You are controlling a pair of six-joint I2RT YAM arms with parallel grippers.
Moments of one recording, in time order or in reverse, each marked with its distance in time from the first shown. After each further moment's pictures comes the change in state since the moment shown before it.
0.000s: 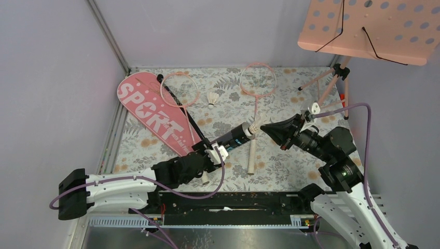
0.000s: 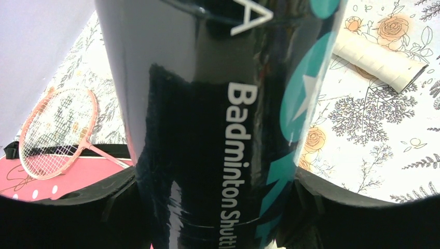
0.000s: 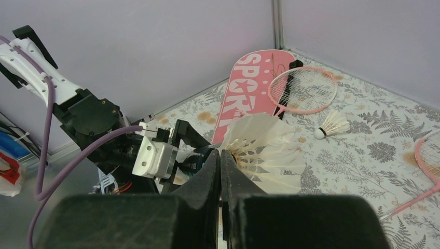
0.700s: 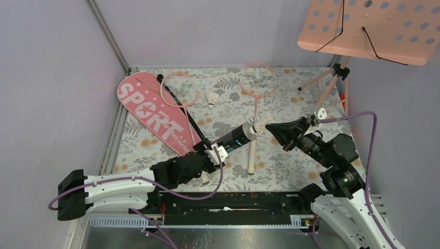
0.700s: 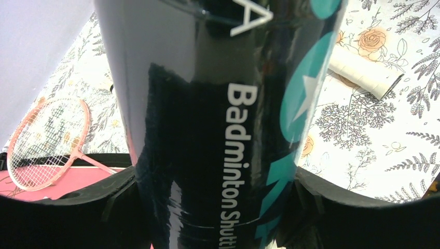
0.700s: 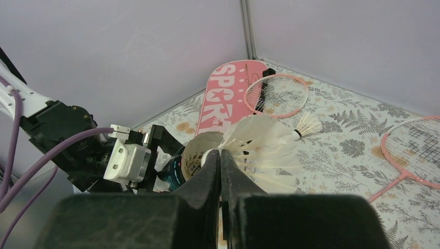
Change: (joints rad) left arm 0.000 -0.020 -0.002 0.012 0.039 -0.005; right arm 0.000 -0.069 -0.061 0.018 0.116 -0.006
